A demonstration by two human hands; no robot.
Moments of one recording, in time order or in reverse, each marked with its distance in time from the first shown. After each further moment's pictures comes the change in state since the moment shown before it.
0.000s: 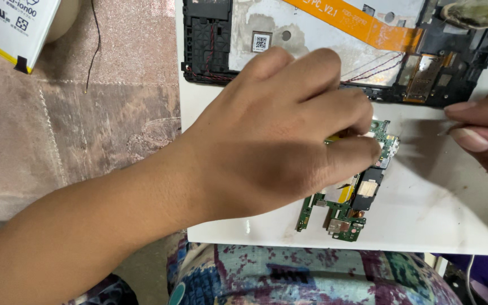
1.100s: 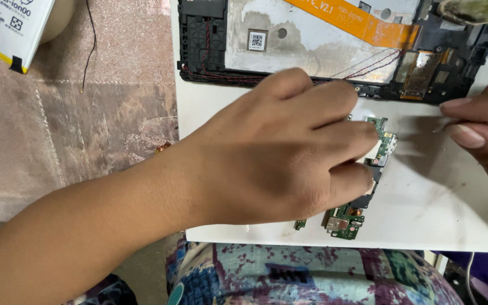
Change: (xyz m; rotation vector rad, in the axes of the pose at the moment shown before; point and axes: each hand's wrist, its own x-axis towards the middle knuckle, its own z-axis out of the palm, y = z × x) left_hand -0.002 0.004 0.004 0.077 -0.040 0.115; right_hand 0.001 0.000 0.000 0.001 0.011 -0.002
